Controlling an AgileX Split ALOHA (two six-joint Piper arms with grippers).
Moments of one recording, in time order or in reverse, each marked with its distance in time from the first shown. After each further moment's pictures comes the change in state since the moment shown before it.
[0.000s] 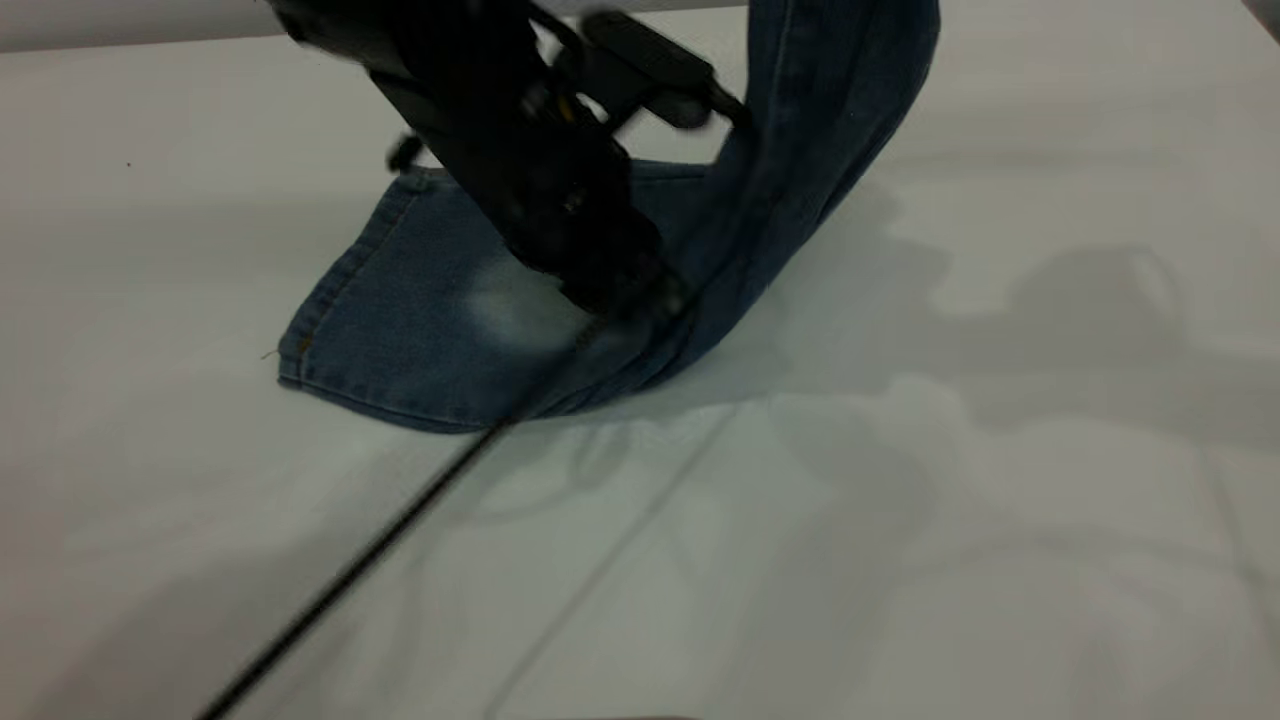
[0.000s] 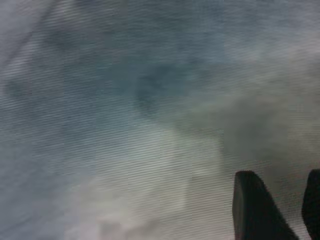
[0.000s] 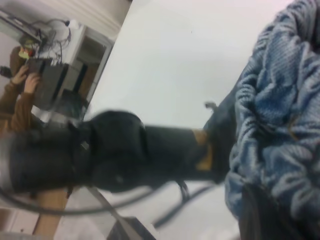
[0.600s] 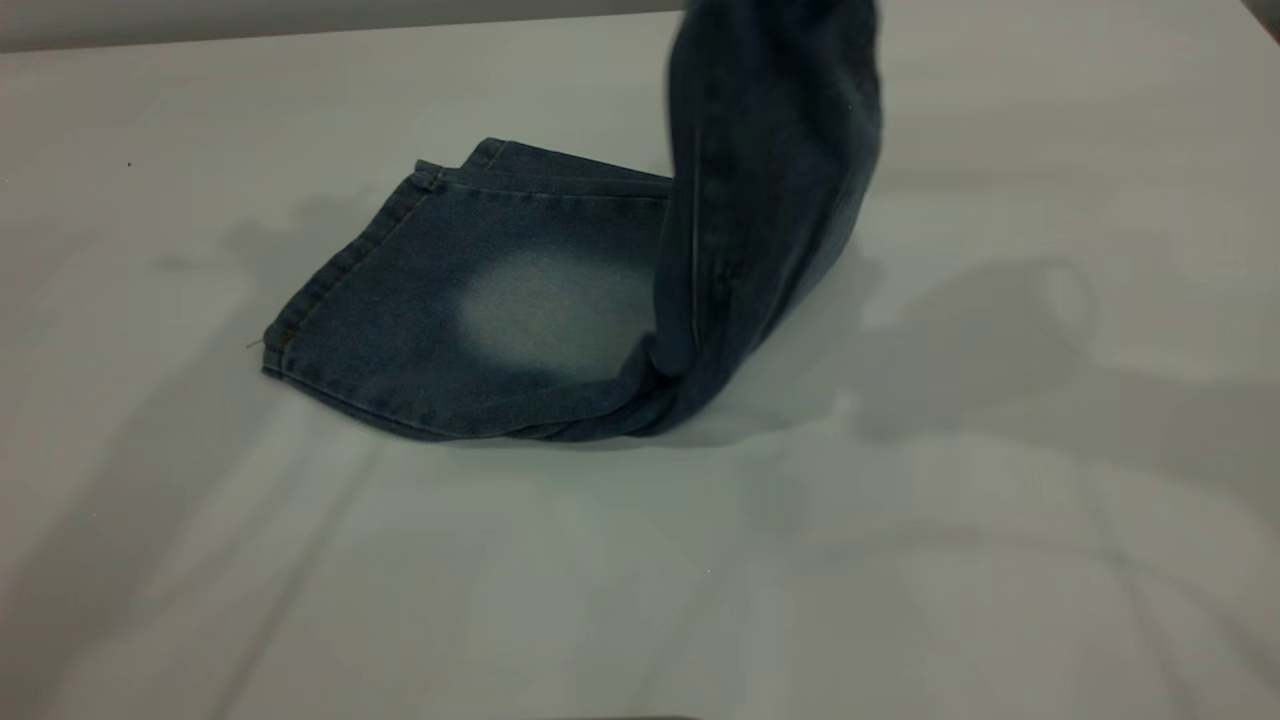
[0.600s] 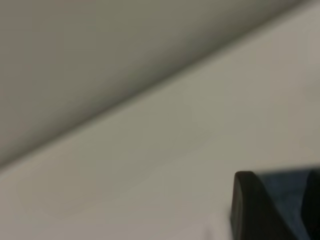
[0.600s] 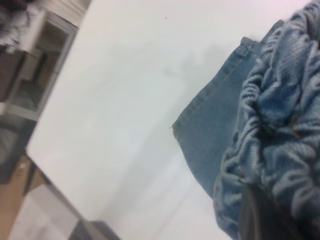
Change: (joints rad) left arm 0.347 -0.588 0.004 0.002 0.061 0.002; right arm 0.233 0.007 0.000 0.028 -0.298 0.042
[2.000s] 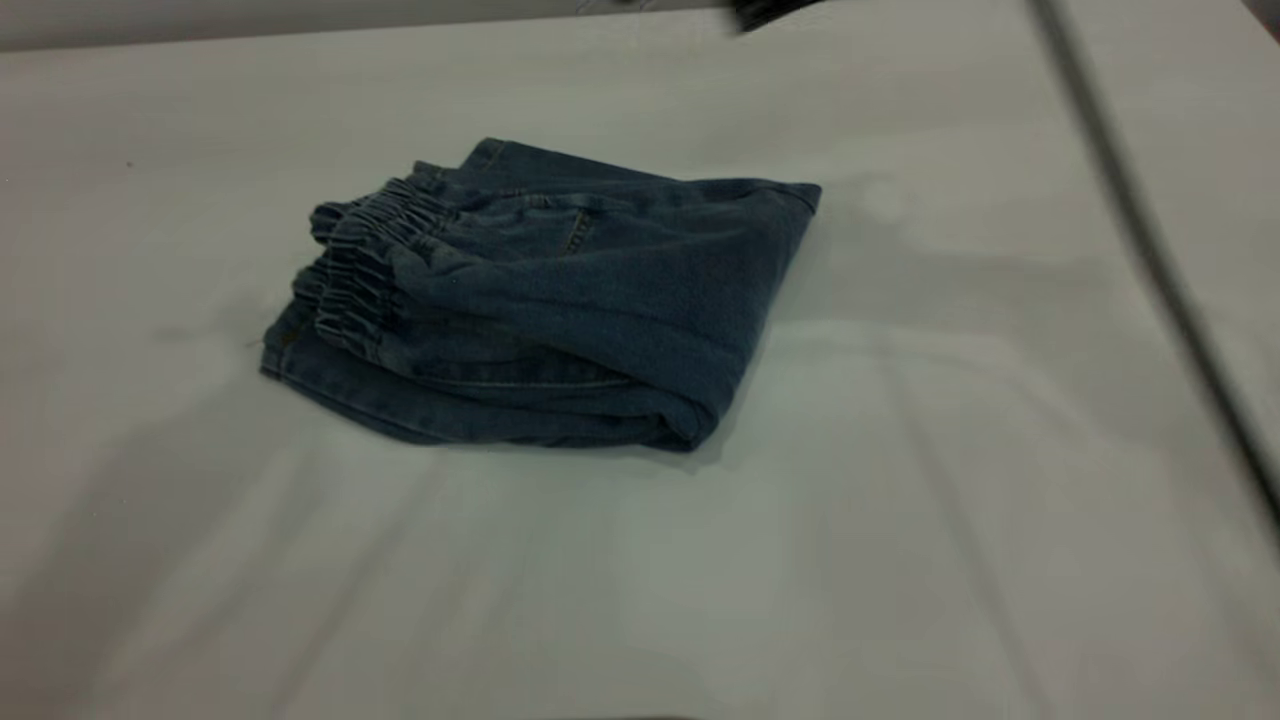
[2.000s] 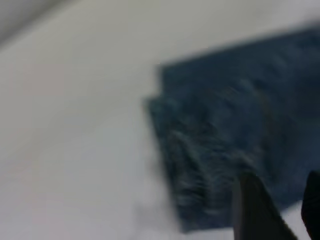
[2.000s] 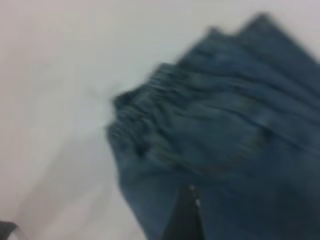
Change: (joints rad) left arm -0.052 -0.070 0.004 -0.195 0.493 0.283; right arm 0.056 0.363 -0.460 -0.442 -0.001 0.326
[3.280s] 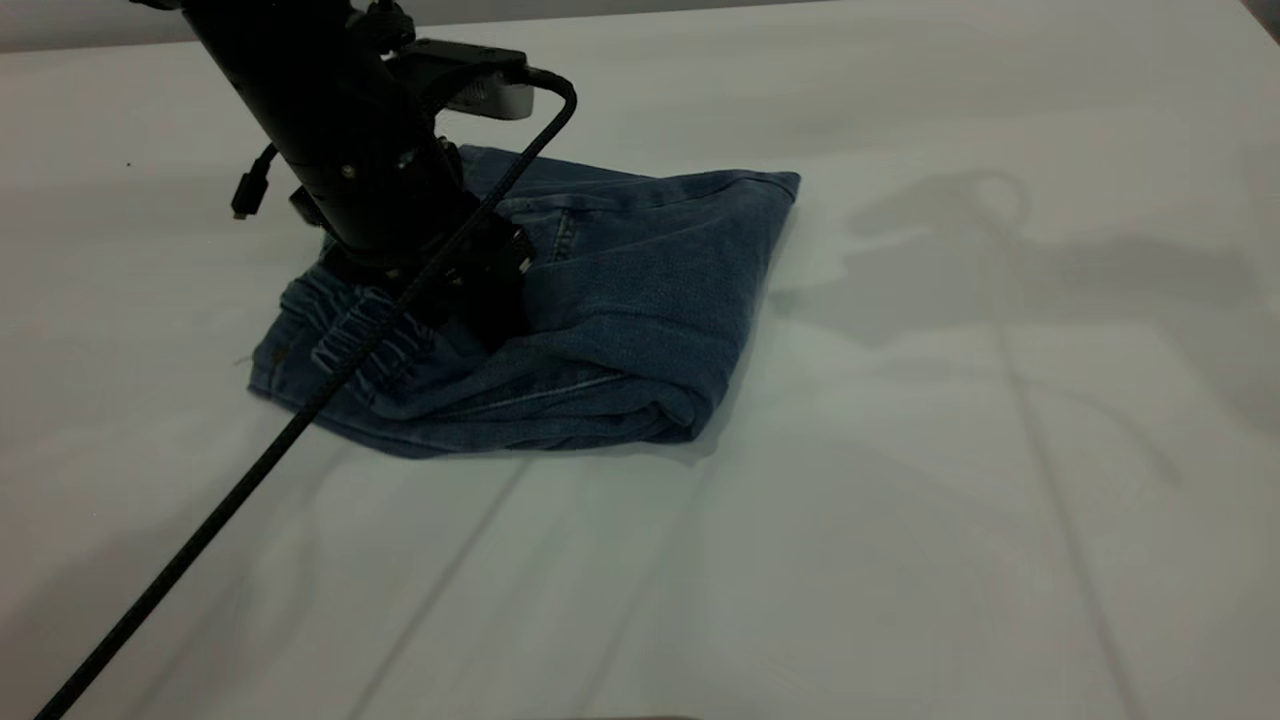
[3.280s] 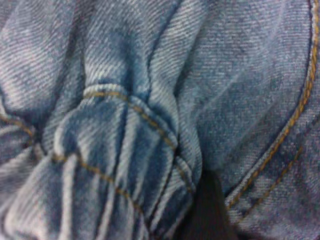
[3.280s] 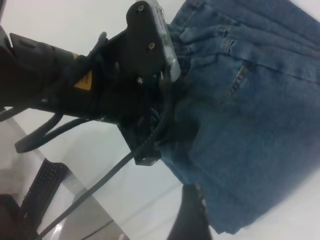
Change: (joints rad) left arm -0.097 0.656 -0.009 -0.064 -0.219 -0.185; right arm -0.150 -0.076 0.000 -0.058 0.298 0.037
